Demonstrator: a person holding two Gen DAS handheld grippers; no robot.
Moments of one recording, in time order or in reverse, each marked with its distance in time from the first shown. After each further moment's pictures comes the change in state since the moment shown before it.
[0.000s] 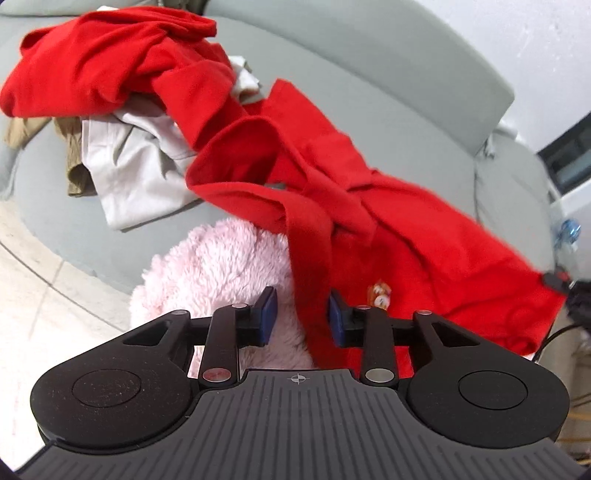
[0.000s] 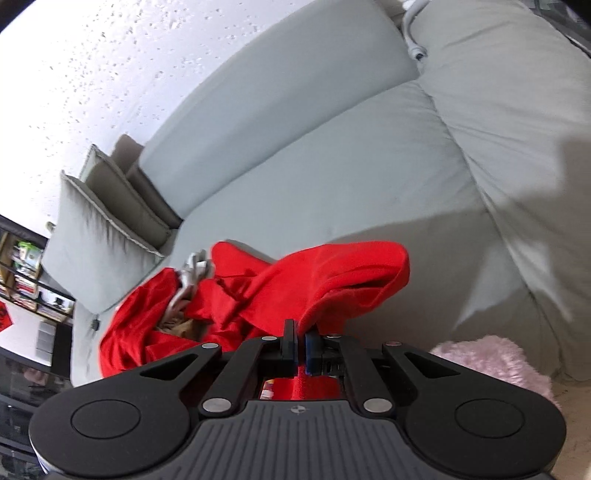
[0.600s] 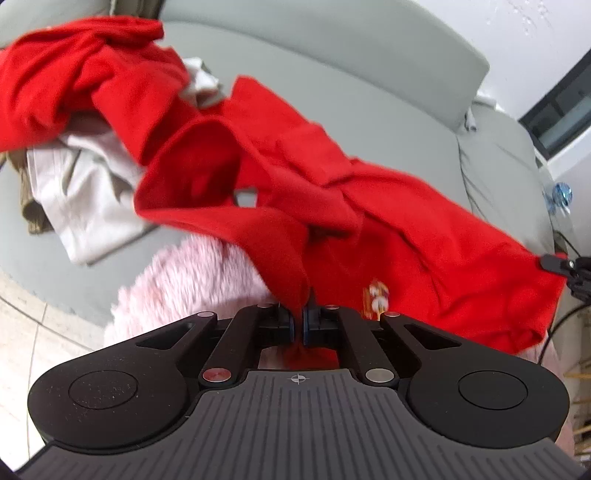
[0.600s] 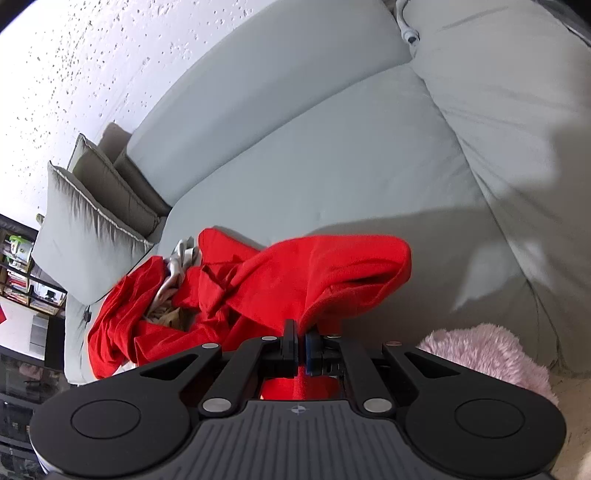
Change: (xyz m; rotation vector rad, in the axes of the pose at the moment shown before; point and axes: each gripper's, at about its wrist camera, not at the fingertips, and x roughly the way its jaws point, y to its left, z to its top) left arm 0.026 -0.015 0.000 0.157 0.044 -0.016; right arm 0.018 -0.002 -0.006 0.000 0.061 -0.010
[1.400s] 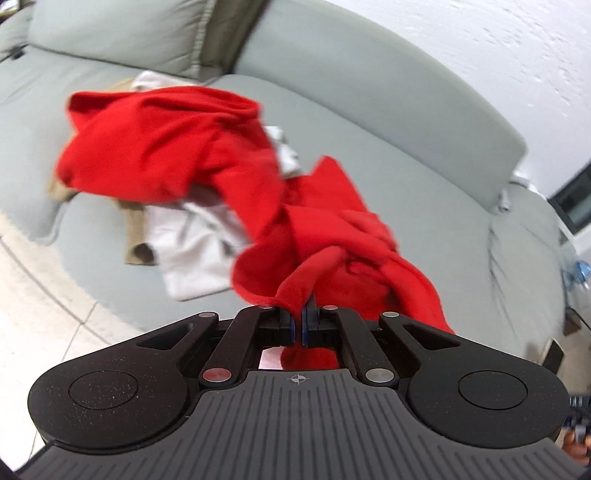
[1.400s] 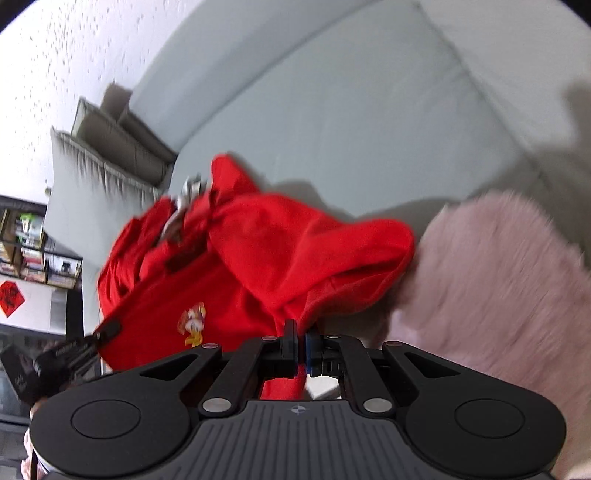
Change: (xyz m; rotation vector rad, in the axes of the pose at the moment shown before) left arm -0.082 0.046 0.026 -0.179 -0.166 0.116; right arm 0.015 -0.006 -0.063 0.050 0.179 0.060
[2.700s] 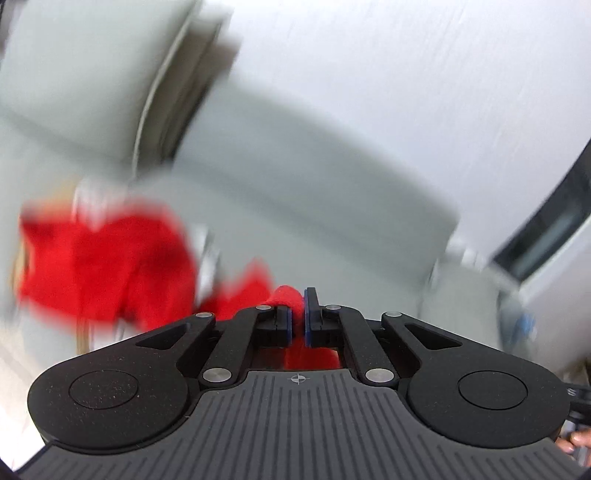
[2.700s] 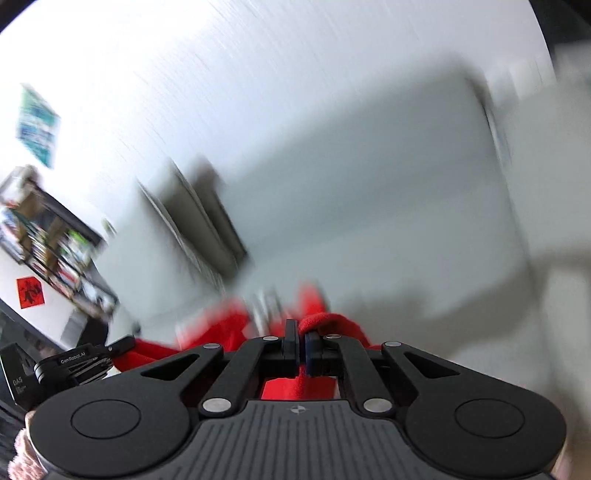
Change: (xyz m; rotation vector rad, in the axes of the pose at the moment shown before) left arm -0.127 -0.098 0.115 0.037 -0.394 -0.208; right arm -0.153 0.153 0.085 -0.361 -0.569 0.153
